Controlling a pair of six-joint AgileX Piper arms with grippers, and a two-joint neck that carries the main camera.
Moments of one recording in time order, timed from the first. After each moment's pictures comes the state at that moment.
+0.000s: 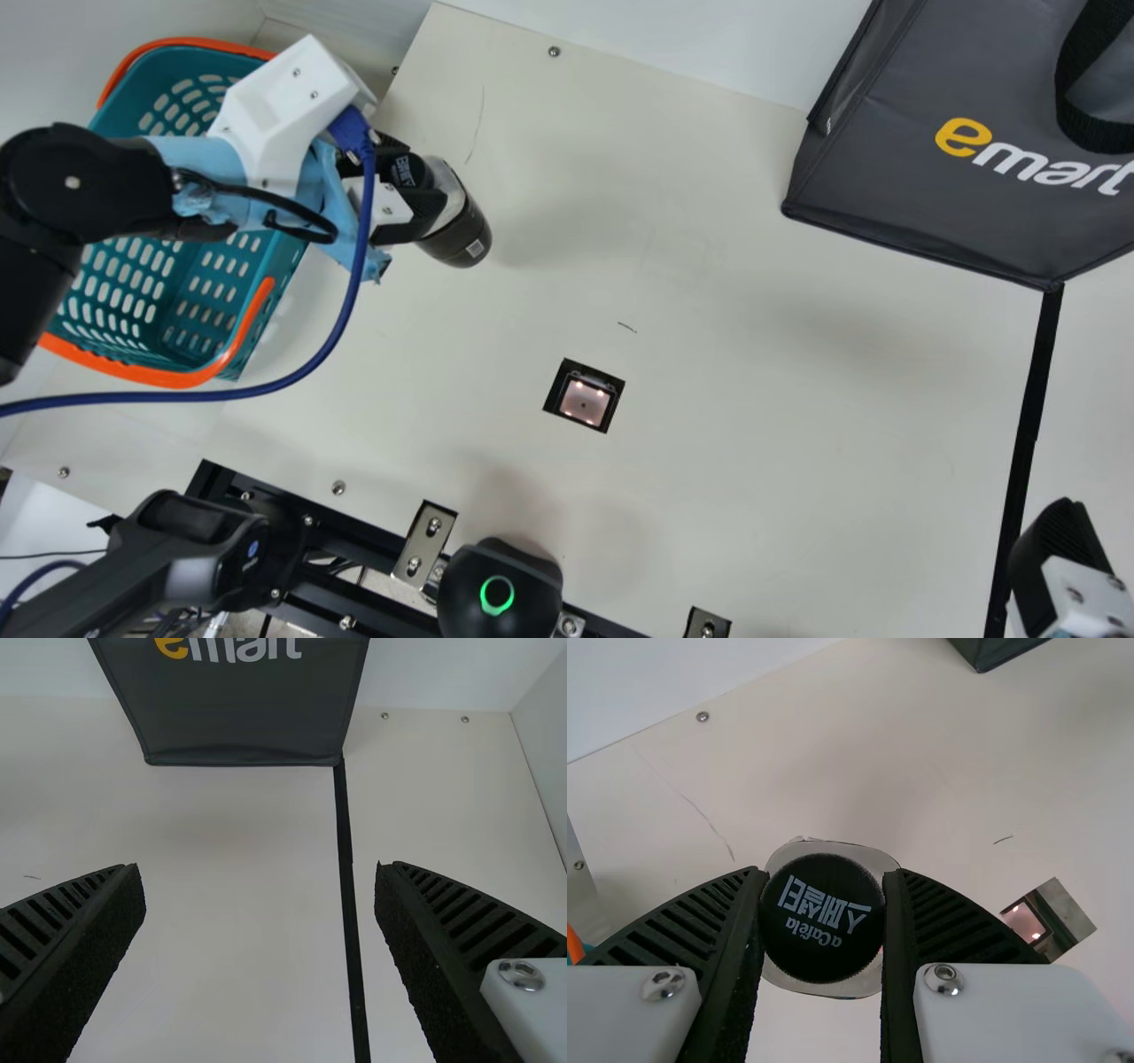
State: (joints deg) left arm 3.7 68.1 -57.3 -34.7 50.9 51.4; right arm 0.7 42.6 -69.7 -0.7 69.5 -2.3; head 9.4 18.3
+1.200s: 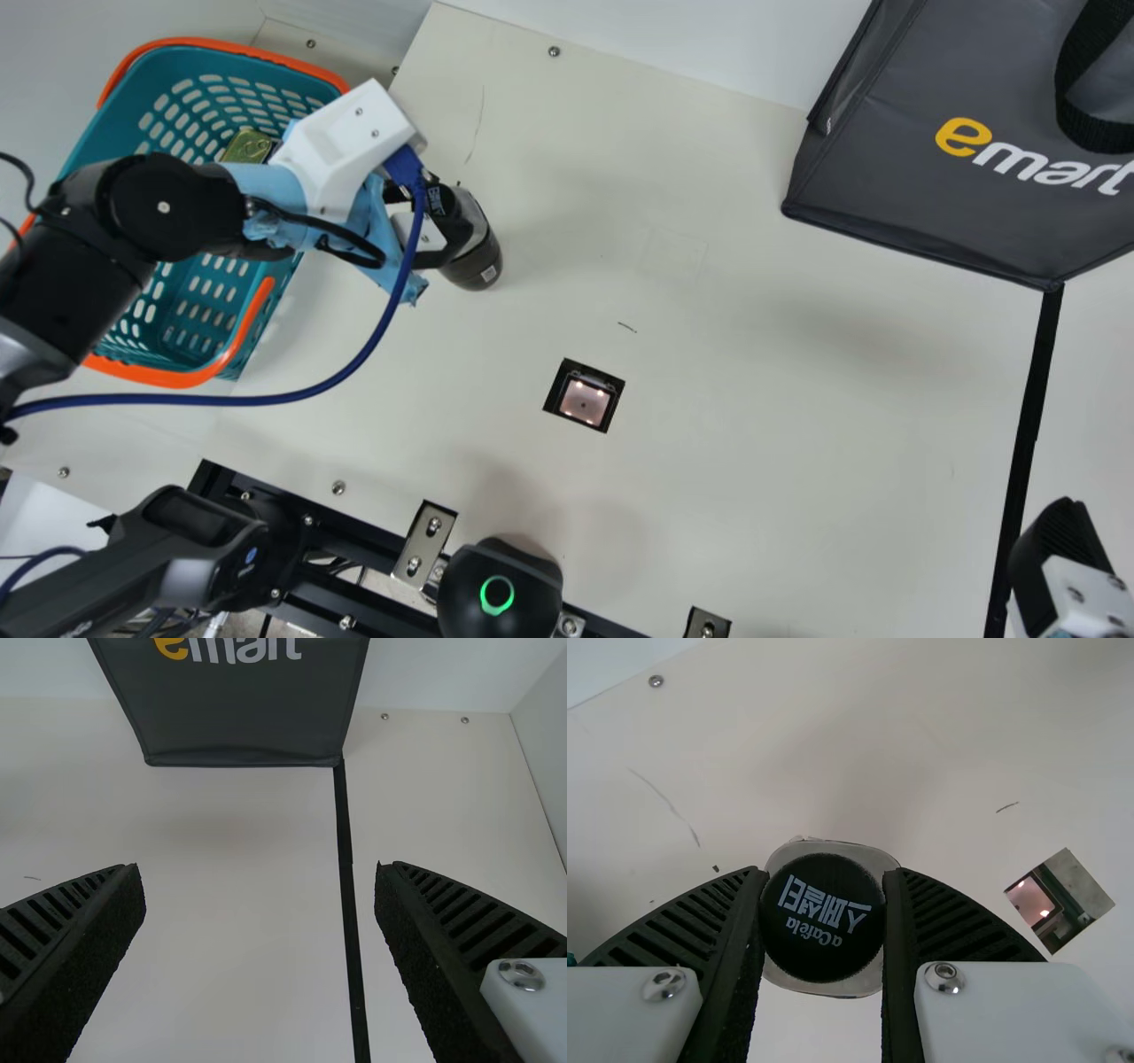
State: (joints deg) left arm -2.9 70.6 -52.3 -31.4 44.8 49.5; right arm 0.7 42.6 -69.7 -0.7 69.4 -2.3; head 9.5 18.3
